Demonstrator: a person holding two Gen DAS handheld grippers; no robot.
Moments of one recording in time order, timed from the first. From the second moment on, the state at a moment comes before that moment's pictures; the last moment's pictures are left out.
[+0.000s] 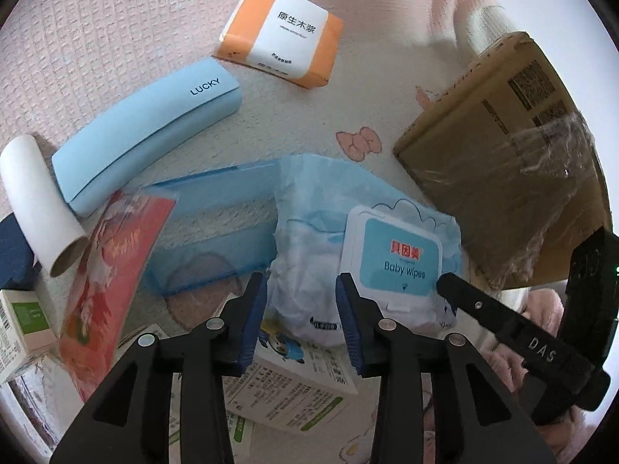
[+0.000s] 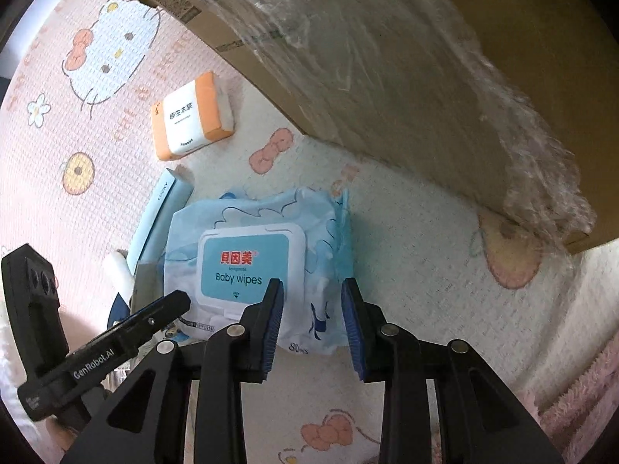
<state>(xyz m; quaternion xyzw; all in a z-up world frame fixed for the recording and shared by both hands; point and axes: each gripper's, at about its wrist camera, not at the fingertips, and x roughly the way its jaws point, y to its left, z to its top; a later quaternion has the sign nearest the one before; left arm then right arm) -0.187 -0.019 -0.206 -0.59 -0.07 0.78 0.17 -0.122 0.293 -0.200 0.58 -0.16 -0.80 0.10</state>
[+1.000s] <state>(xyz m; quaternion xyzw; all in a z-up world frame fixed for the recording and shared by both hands) -0.183 0.001 -0.155 -0.54 -0.05 0.82 0.18 -0.113 0.269 -0.166 0.53 -0.12 -0.83 0.13</state>
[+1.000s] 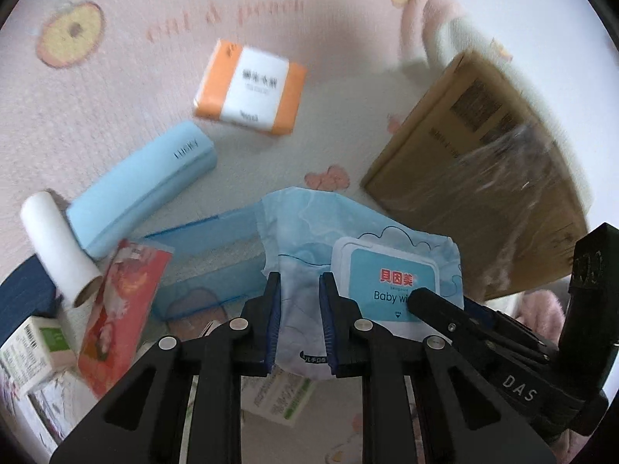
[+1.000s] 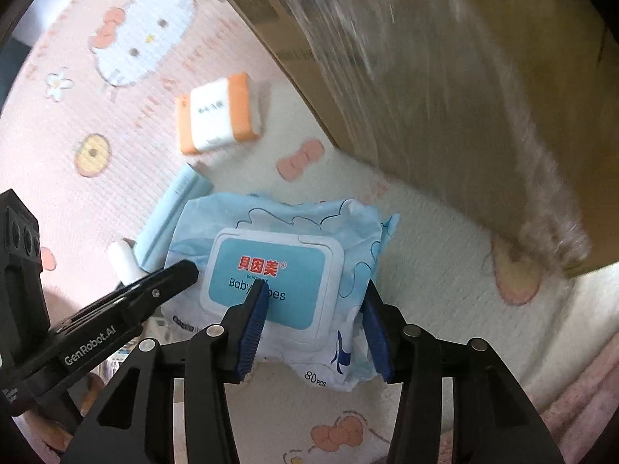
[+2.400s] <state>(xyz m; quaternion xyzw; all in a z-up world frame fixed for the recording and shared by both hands) -0.298 0.245 -0.031 -0.46 -0.06 0.82 0.33 -0.199 0.437 0.016 0.37 -0.16 -0.92 -0.01</state>
